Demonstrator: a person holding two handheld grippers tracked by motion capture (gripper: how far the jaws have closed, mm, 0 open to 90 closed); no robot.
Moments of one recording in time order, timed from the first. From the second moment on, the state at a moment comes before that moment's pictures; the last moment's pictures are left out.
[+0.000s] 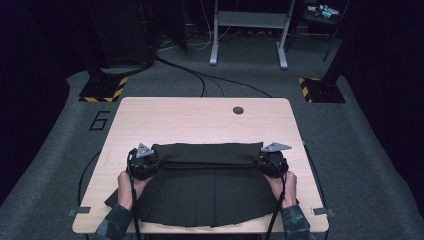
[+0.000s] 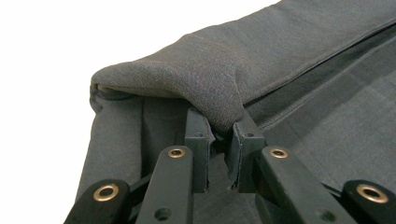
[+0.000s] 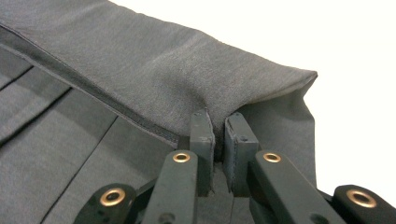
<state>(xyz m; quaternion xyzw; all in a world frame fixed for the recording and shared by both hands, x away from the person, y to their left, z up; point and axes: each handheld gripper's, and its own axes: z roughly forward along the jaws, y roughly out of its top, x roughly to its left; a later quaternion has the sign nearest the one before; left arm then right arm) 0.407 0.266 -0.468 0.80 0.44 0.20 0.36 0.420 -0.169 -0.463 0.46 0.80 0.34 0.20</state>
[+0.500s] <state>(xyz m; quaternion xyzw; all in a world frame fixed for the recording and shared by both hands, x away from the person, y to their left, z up) 0.449 0.268 -0.446 0.79 0.44 0.19 0.38 0.458 -0.162 -0.437 0.45 0.80 0.33 0.21</state>
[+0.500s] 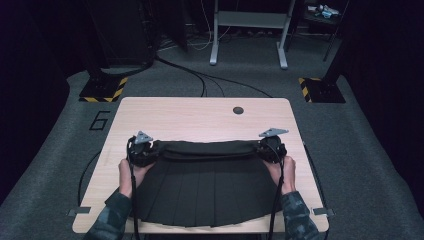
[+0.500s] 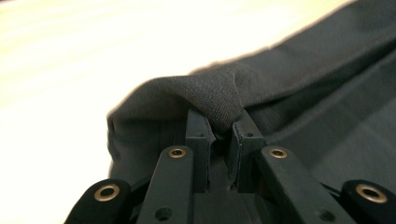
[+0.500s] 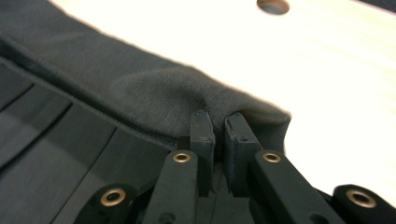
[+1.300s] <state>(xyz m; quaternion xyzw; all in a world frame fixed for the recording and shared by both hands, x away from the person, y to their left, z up) 0.469 0.311 -0.422 0.73 0.53 0.23 0.37 0.504 -0.167 -0.403 0.51 0.77 0.32 0.22</state>
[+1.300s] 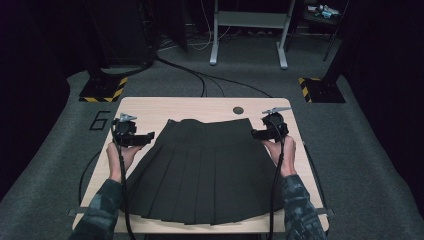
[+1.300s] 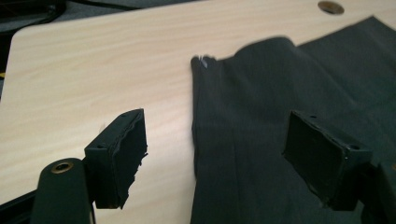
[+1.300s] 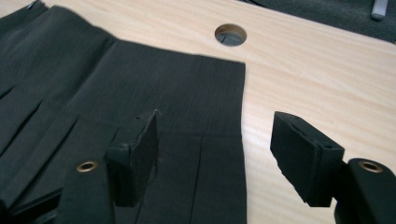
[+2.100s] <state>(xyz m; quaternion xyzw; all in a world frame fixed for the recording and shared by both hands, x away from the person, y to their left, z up) 0.340 0.335 -0.503 0.76 0.53 0.19 0.33 0.420 -0.200 -0.487 0.52 0.77 0.32 0.17</state>
